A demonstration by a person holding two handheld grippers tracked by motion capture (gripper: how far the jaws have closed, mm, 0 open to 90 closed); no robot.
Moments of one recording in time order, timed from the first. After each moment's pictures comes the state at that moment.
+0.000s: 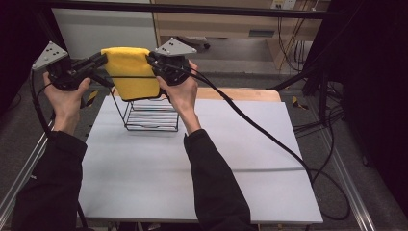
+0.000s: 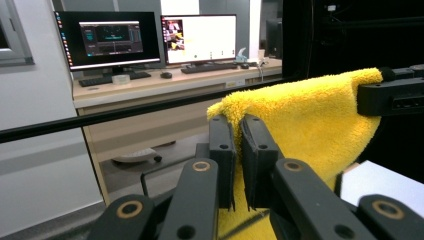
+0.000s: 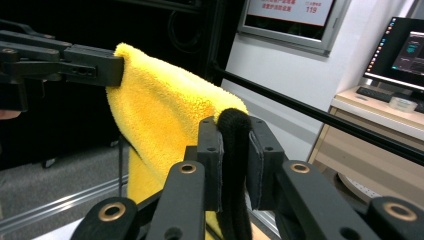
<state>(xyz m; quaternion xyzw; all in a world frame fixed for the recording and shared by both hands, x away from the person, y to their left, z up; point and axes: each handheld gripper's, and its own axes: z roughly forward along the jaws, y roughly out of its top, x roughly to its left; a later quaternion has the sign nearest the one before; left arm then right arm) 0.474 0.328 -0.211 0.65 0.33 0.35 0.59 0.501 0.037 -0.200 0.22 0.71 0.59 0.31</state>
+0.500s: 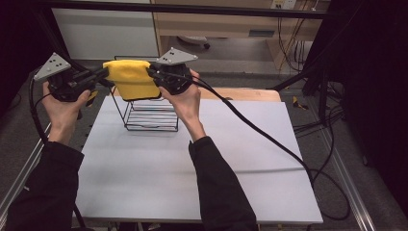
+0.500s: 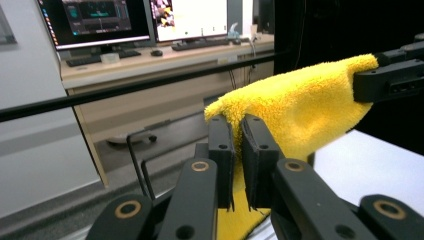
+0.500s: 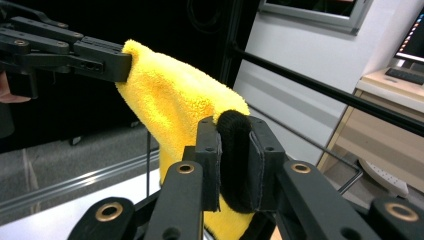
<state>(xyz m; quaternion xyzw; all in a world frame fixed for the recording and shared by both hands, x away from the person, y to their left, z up) 0.455 0.325 -0.225 0.69 0.33 0.33 0.56 0.488 0.031 -0.213 0.22 0.74 0.57 0.27</state>
